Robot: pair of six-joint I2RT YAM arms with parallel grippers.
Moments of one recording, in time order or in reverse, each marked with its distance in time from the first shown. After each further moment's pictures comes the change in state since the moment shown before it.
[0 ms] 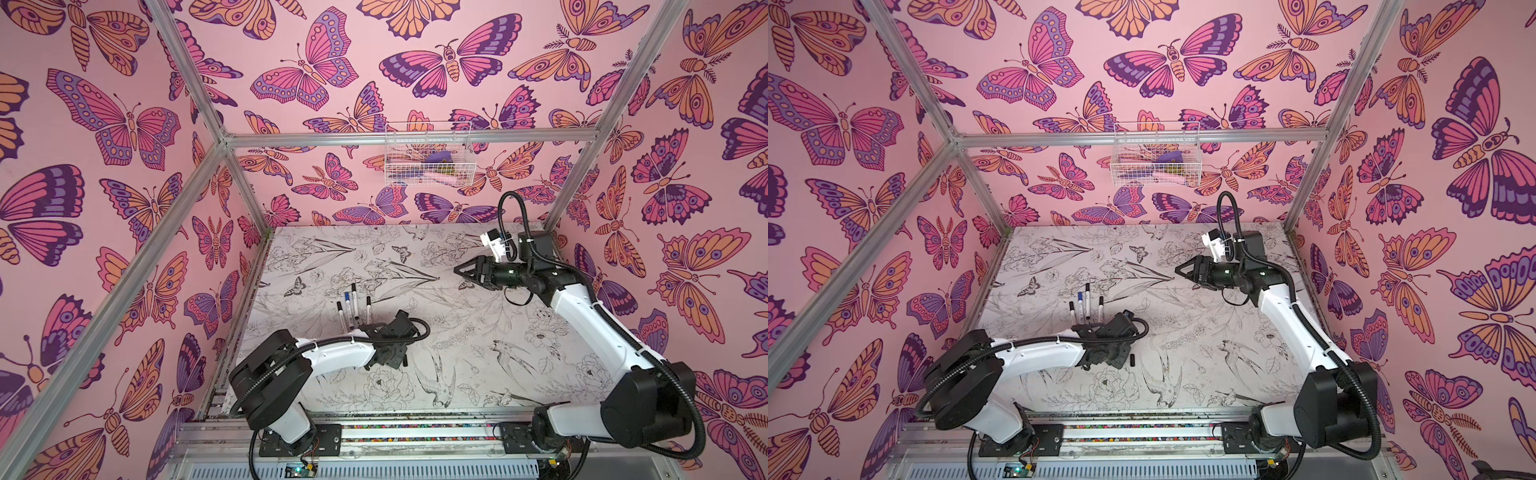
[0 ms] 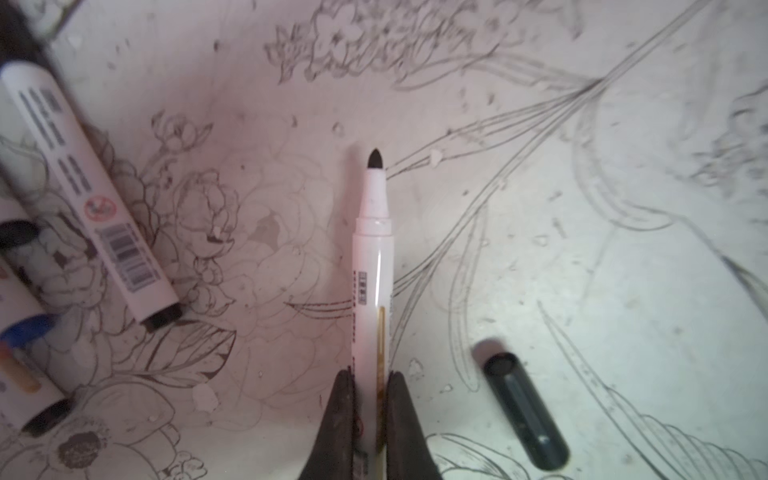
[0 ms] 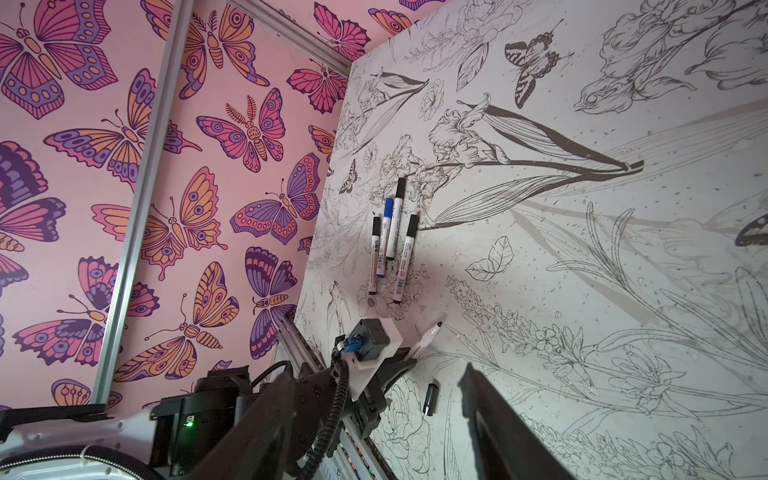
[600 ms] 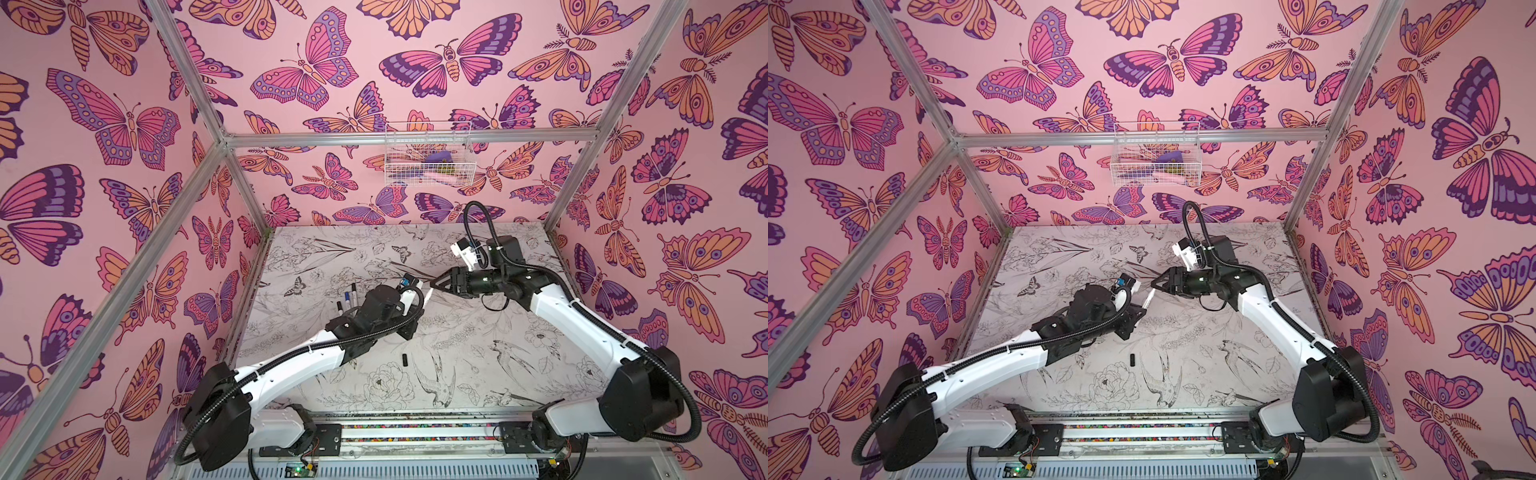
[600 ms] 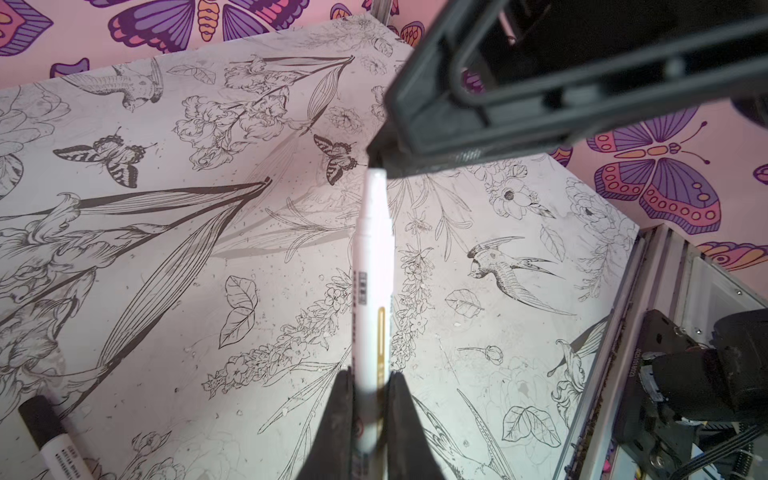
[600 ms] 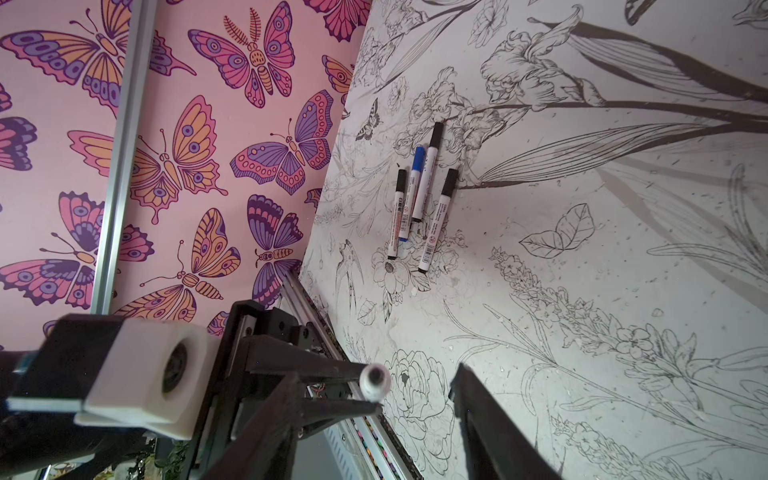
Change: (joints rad) left arm 0.074 -0.272 0.022 0.375 0.294 0.130; right arm 0.216 0.058 0.000 0.043 0.049 0.023
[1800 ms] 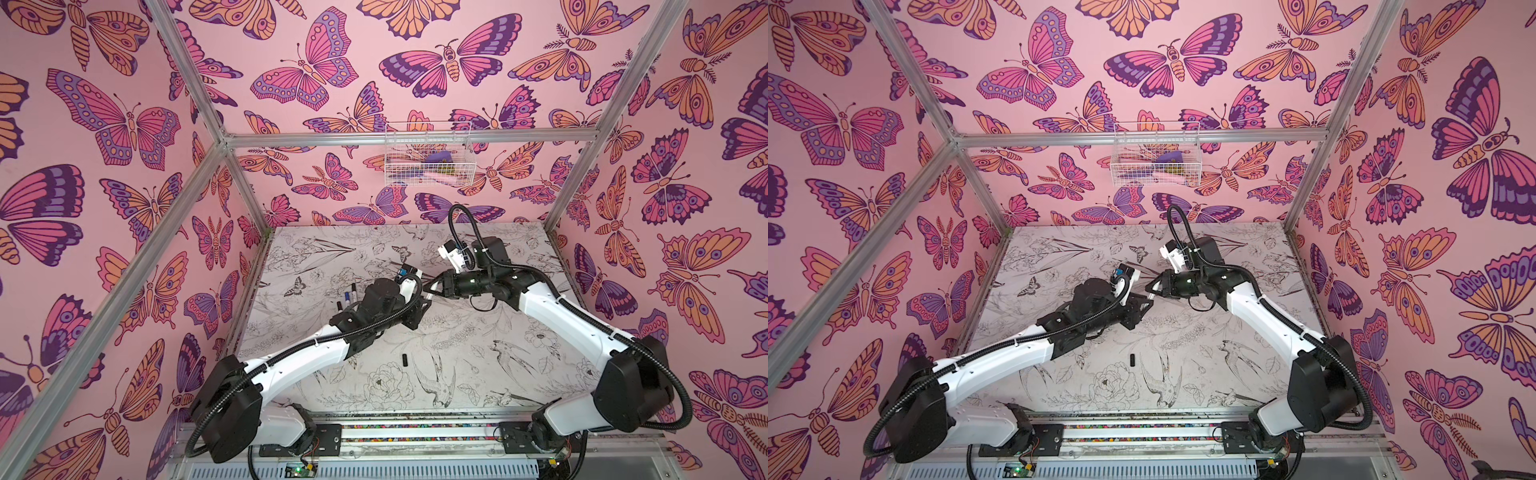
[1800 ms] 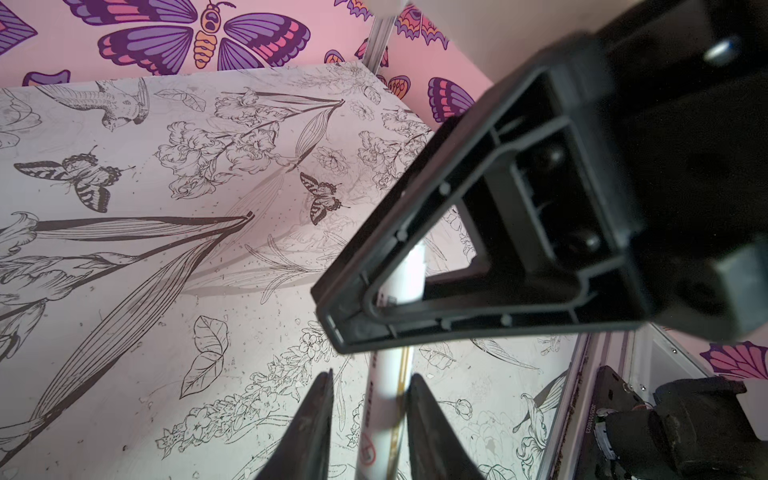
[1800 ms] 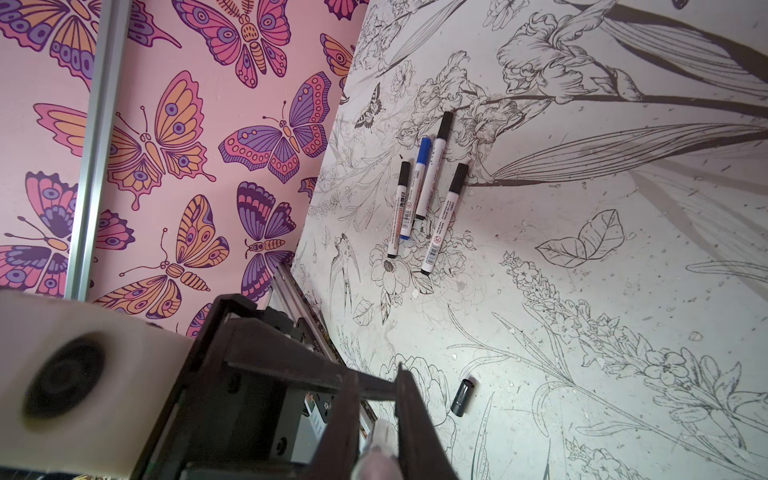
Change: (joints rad) left arm 0.034 0.057 0.025 0.123 0.055 -0.105; right arm 0.071 0.049 0.028 0.020 0.050 -0.008
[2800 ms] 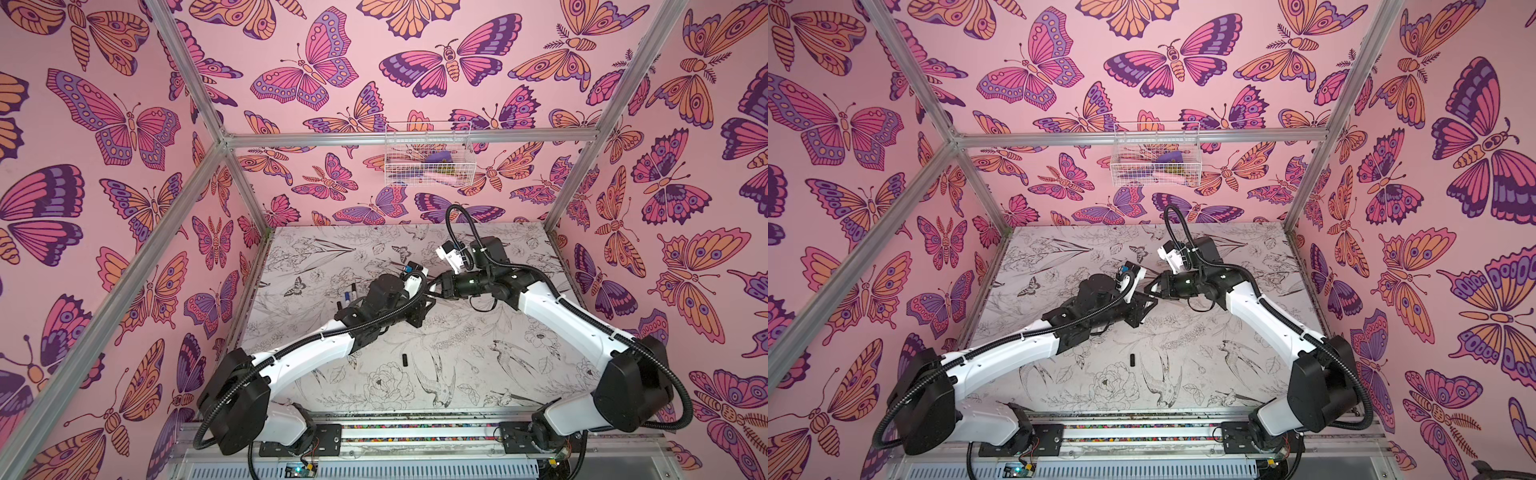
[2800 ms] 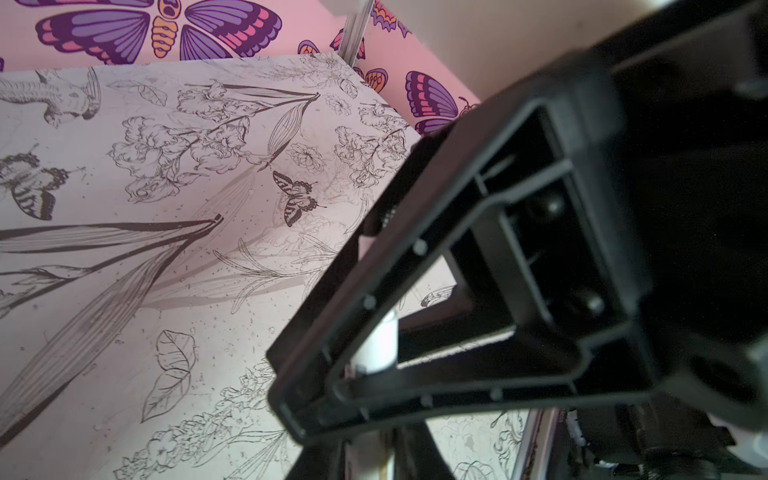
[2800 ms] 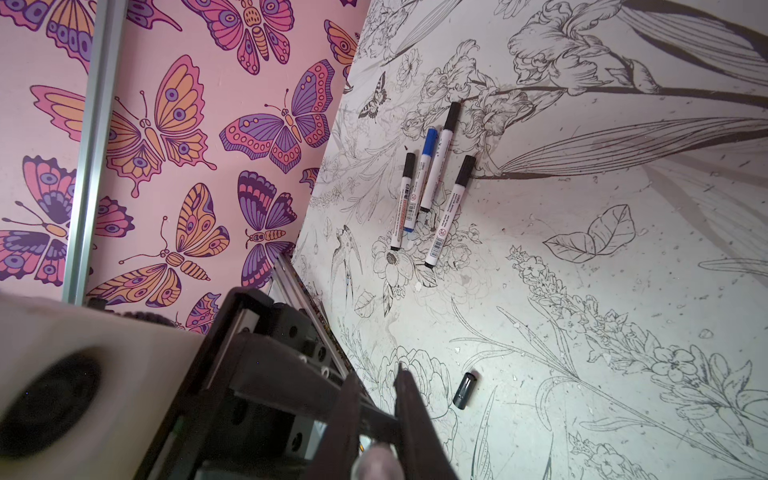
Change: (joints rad) left arm 0.002 0.051 0.045 0.000 0.076 -0.010; right arm 0.008 0.001 0.016 -0.036 -0.007 -0.022
